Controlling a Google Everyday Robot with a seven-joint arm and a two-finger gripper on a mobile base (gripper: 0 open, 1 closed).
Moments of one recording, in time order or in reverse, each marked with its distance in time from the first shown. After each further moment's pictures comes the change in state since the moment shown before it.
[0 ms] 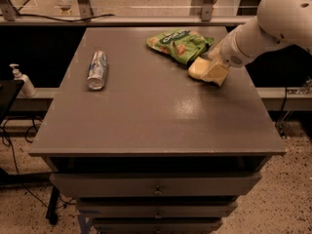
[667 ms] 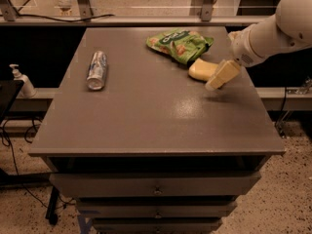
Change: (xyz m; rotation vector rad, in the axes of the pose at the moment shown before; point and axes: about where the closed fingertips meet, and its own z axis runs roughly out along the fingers) arm 0.006 -0.007 -0.013 0.009 -0.068 0.047
